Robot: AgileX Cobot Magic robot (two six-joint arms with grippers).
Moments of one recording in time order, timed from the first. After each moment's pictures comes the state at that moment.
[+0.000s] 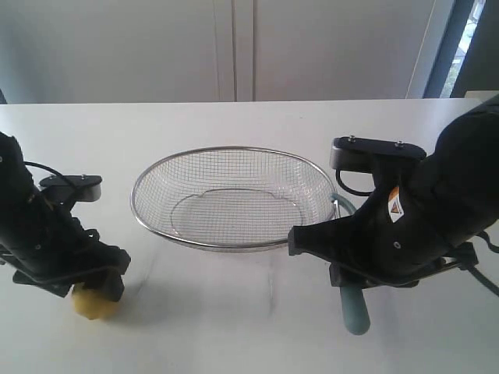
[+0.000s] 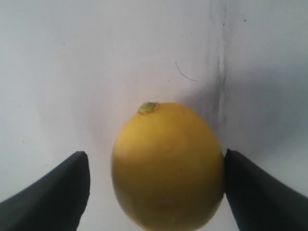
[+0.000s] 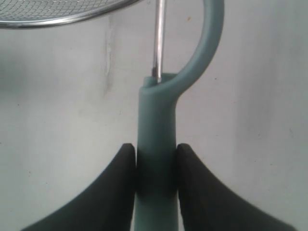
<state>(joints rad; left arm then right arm) -0.36 1.62 -0.82 -0.26 0.68 0.08 0.64 1.35 -0.85 0.00 0.79 0.61</state>
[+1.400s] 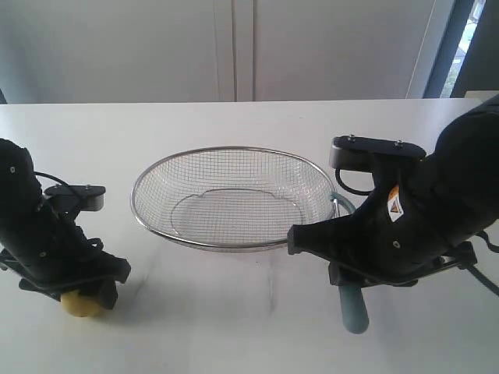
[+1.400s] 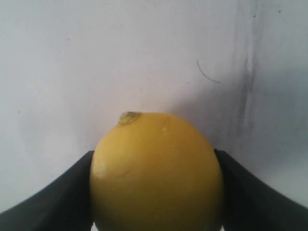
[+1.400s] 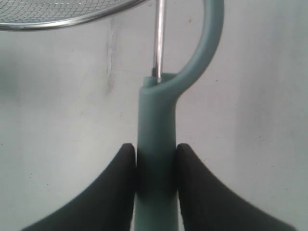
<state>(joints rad) -0.36 1.68 -0.82 -0.24 0.65 0.08 0.64 1.35 -0.85 0.00 0.78 0.61</state>
